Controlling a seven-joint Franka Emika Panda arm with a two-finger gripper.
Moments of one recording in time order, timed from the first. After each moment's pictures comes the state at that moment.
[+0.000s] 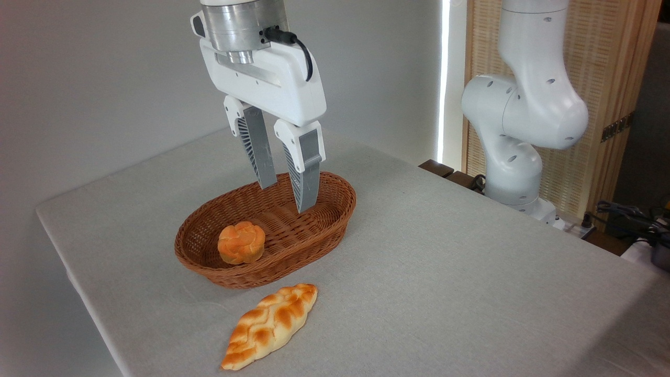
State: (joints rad) arm -0.03 -0.04 0.02 -1.65 0.00 1.61 0.77
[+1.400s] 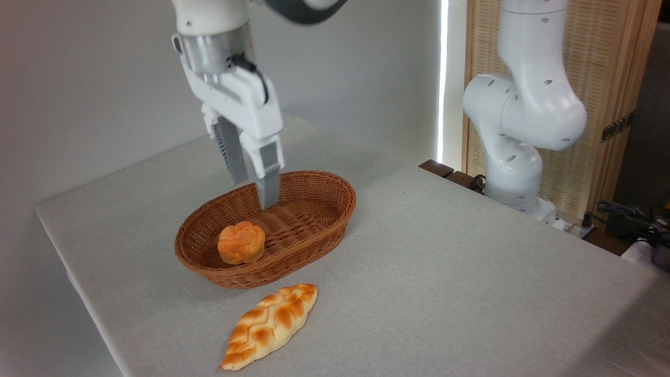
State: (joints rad) arm -0.10 -0.02 -0.08 -1.76 -0.07 1.75 0.66
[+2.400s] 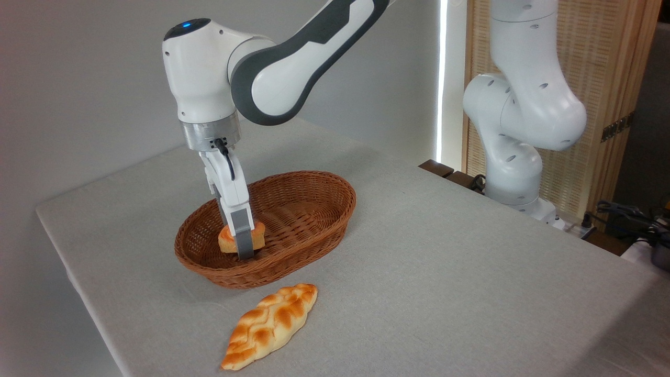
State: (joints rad) arm -0.11 0.11 -0.24 -1.96 0.04 2.12 0.66
